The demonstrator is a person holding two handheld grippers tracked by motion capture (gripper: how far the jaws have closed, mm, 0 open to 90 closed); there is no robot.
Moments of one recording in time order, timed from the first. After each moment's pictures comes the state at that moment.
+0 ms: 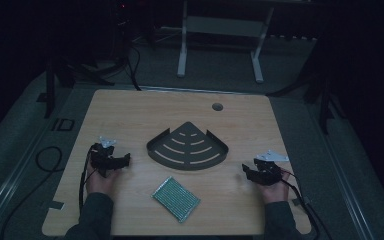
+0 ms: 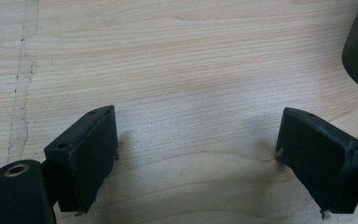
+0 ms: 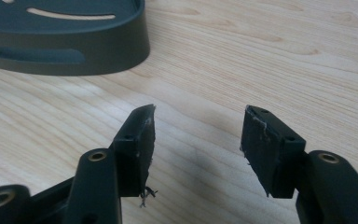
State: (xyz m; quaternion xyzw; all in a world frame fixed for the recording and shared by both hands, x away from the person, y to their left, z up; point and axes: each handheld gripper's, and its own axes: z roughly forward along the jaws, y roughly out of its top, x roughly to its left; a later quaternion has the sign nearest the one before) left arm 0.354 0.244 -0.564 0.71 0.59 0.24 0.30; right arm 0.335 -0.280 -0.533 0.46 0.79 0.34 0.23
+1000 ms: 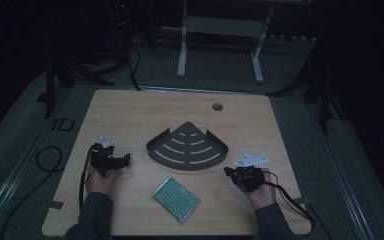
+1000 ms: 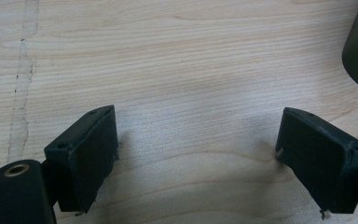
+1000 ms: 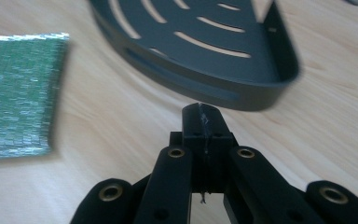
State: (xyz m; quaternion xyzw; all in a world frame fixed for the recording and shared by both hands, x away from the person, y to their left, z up) left arm 0.354 0.244 -0.564 0.71 0.59 0.24 0.30; right arm 0.305 -0.213 -0.494 0.33 0.86 0.36 0.17
